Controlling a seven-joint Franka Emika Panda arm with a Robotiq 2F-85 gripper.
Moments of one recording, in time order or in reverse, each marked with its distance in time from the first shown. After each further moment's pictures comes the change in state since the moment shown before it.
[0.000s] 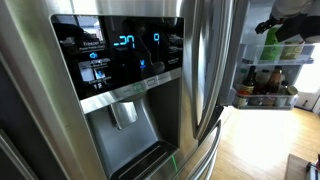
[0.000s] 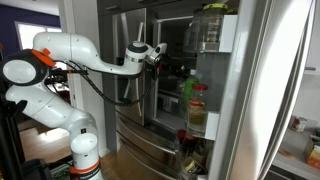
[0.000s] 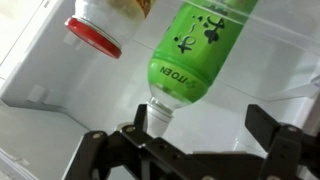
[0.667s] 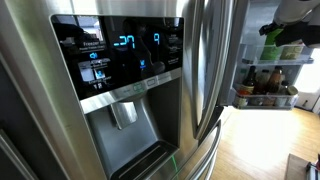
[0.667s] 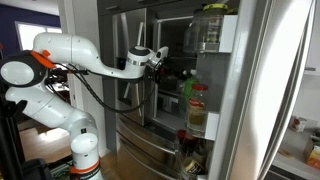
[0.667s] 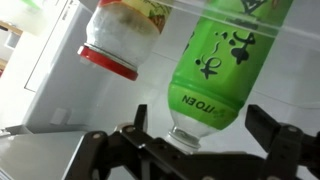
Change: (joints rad) arm 0.008 0.000 -0.054 -0.040 -0.123 0.000 0.182
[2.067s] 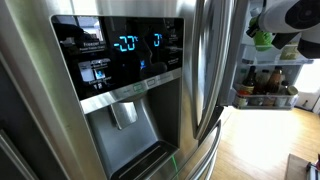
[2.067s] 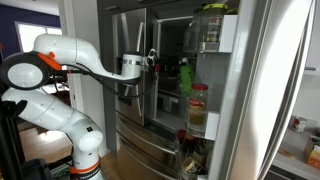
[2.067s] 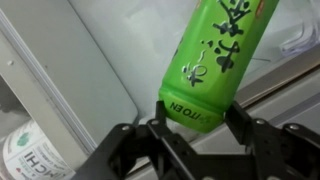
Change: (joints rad) arm 0.234 -0.020 0.010 -0.062 -0.379 0.005 -0.262
